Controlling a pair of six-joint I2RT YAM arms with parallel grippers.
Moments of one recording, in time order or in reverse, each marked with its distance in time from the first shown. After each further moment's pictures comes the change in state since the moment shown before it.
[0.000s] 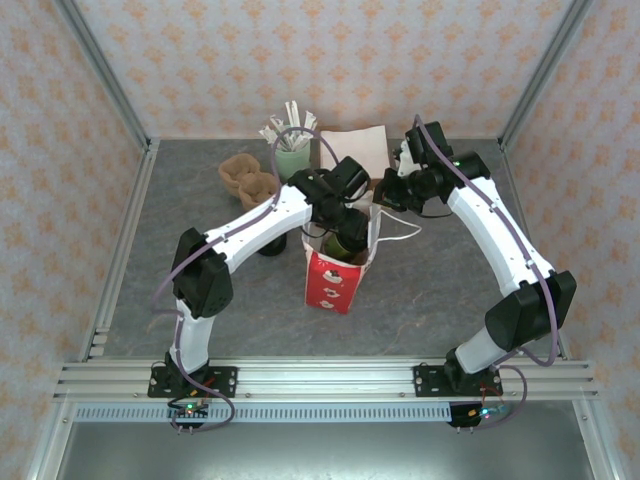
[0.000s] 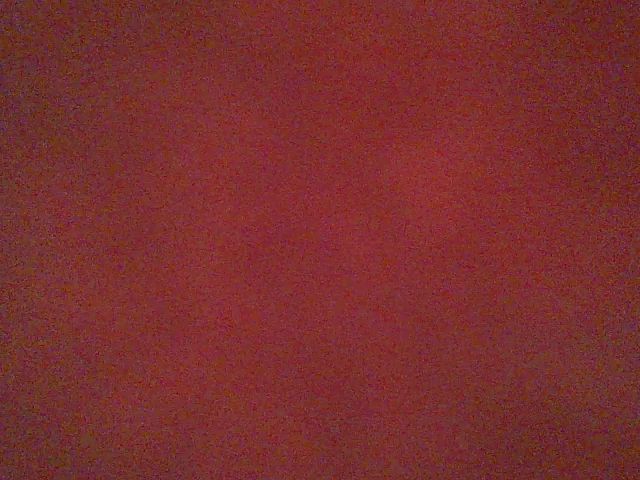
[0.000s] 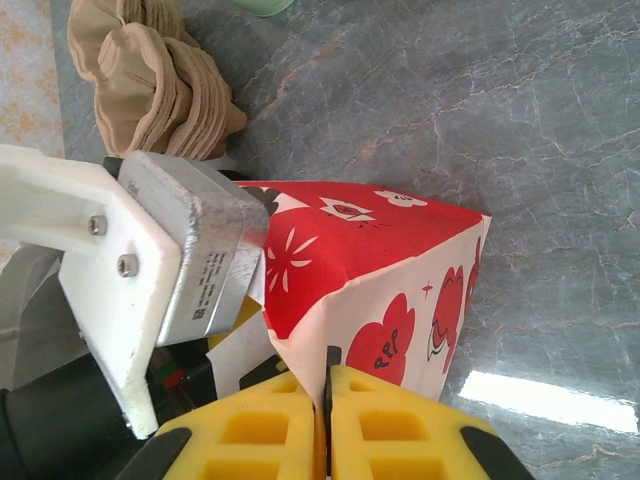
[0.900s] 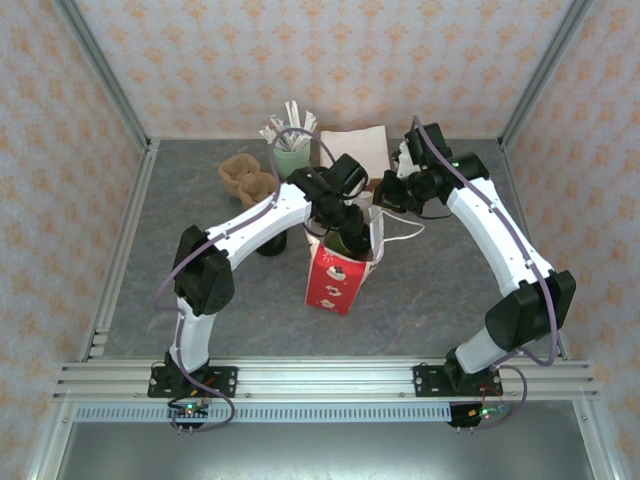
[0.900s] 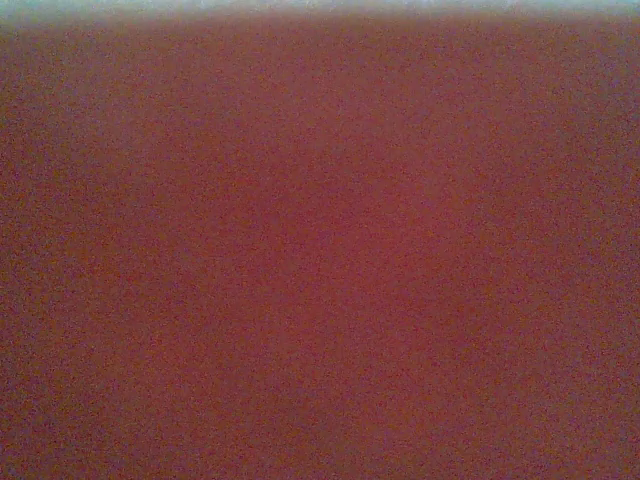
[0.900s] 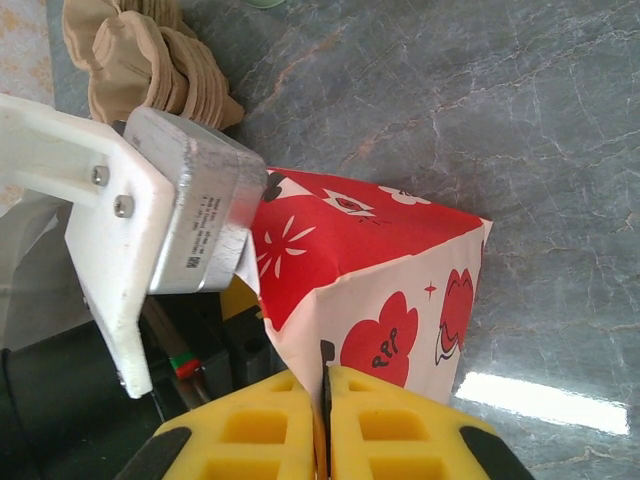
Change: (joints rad) left arm 0.028 0.005 -0.008 0.036 0.074 -0.056; right arm 0.000 -0.002 -0.014 0.003 -0.001 -0.027
